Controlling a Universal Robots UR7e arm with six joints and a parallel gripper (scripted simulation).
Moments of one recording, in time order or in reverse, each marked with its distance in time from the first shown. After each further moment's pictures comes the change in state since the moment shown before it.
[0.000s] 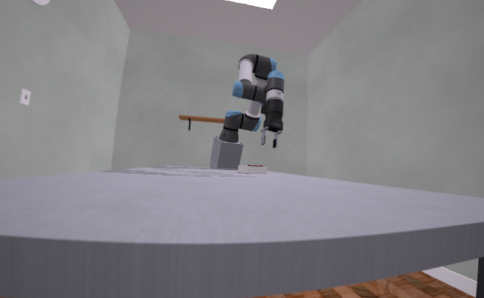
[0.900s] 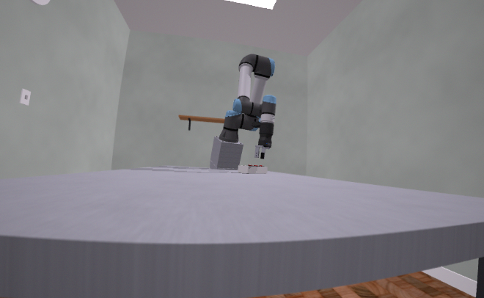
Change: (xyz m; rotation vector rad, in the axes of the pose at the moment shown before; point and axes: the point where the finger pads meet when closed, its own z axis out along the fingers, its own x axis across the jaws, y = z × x) arm 0.080 -0.241 -0.015 0.184 0.127 -0.521
